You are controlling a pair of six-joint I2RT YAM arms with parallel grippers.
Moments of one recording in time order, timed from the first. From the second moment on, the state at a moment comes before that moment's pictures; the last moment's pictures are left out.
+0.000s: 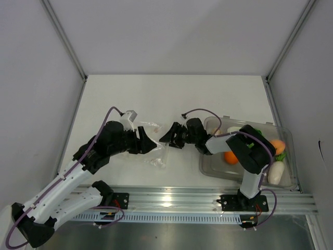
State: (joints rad) left arm -0.65 0.78 0.80 -0.56 0.16 -0.62; right arm 0.71 1.81 0.77 0.57 -0.41 1.05
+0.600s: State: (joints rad) left arm -0.75 0.83 0.79 -0.58 0.09 -0.61; right arm 0.63 1.92 0.84 0.69 -0.54 1.09
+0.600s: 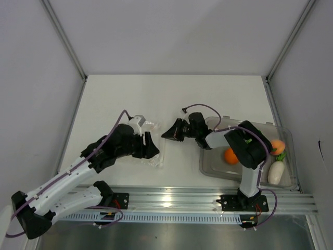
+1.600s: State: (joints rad) left arm -1.17 1.07 0.97 -0.83 -0.59 -0.77; right arm 1.03 1.48 1.00 -0.10 0.13 1.26
